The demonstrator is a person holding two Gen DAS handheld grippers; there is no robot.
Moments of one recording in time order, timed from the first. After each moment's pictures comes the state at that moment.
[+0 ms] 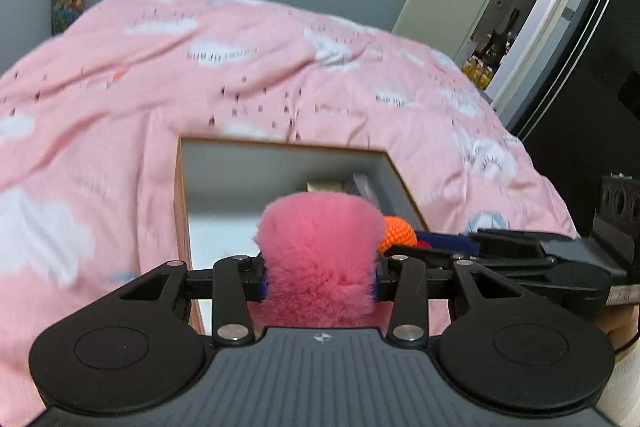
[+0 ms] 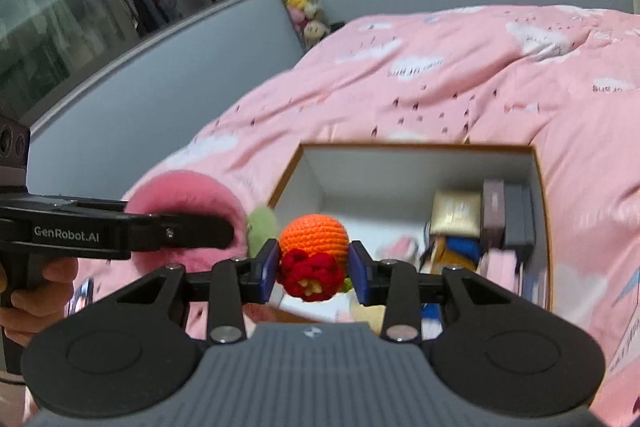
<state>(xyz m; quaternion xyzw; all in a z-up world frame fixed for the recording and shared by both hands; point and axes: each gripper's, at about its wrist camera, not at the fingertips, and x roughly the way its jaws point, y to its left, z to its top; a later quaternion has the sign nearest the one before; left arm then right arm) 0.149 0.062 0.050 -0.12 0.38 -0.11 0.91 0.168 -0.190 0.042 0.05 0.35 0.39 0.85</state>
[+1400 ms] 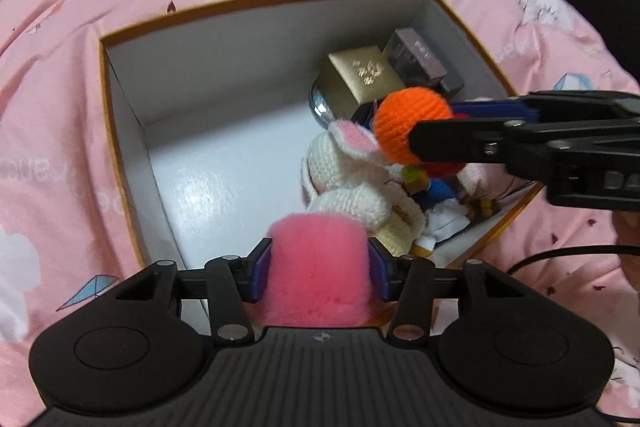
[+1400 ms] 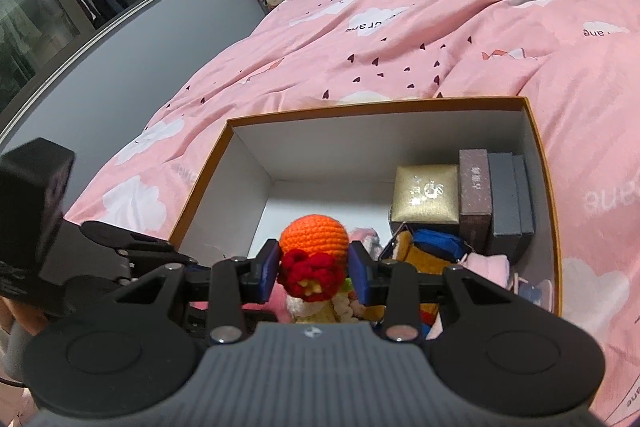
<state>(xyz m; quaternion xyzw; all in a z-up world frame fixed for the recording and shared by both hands) 0.222 0.035 -0.057 0.00 0.55 -0.14 0.82 0.232 -0.175 -0.011 0.05 0.42 0.37 0.83</state>
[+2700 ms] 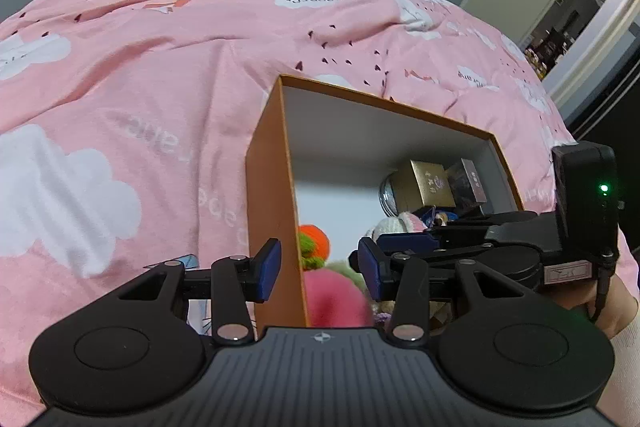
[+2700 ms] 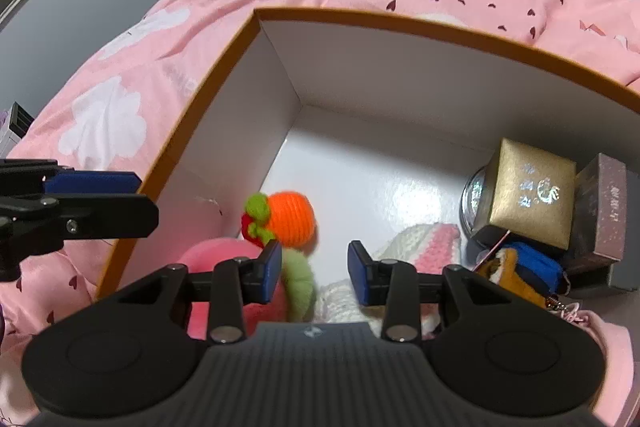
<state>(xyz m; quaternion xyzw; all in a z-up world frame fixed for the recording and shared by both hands) 0.190 0.125 -0.030 -0.17 0.45 -0.04 0.87 0.254 -0.074 -0.056 -0.08 0.50 0.40 0.77</state>
